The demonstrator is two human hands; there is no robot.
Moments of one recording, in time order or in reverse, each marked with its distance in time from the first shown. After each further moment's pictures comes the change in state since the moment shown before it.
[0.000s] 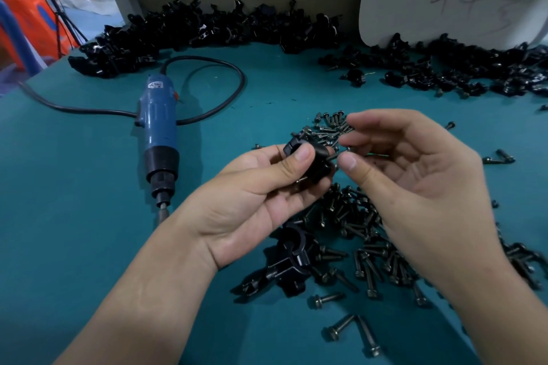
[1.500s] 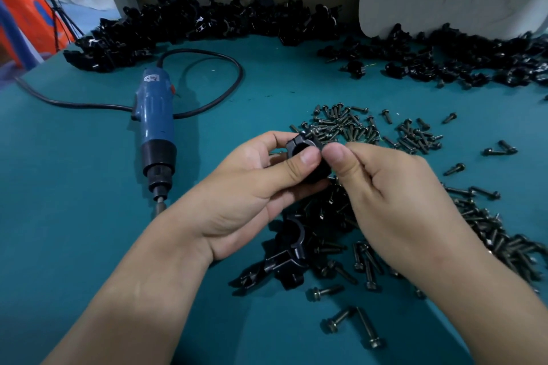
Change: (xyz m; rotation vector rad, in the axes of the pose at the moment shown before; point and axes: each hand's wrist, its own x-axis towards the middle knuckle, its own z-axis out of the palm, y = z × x) left_hand -0.001 -0.003 0.006 0.212 0.059 0.066; right_hand -0.002 0.000 0.007 -0.662 -0.178 0.136
